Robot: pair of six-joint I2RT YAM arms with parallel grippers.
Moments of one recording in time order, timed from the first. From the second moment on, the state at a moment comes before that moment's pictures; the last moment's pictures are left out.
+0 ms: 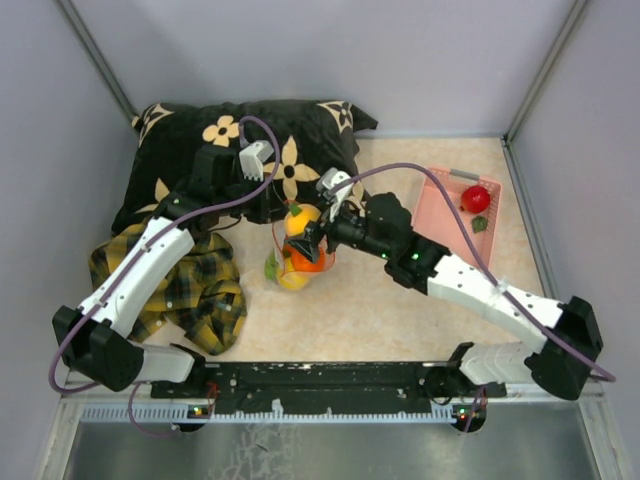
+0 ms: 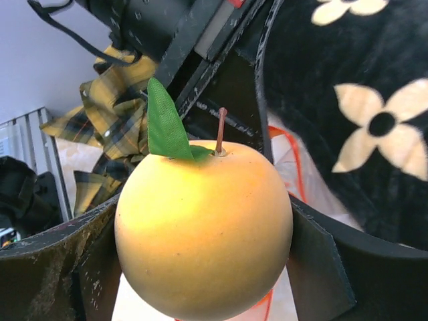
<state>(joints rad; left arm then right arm) -0.43 1.34 1.30 -0.54 0.45 -0.28 0.88 1.20 1.01 0.10 -0.20 0.04</state>
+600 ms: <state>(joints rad) -0.43 1.34 1.30 -0.54 0.47 -0.28 0.88 1.41 0.97 0.08 -0.12 0.17</state>
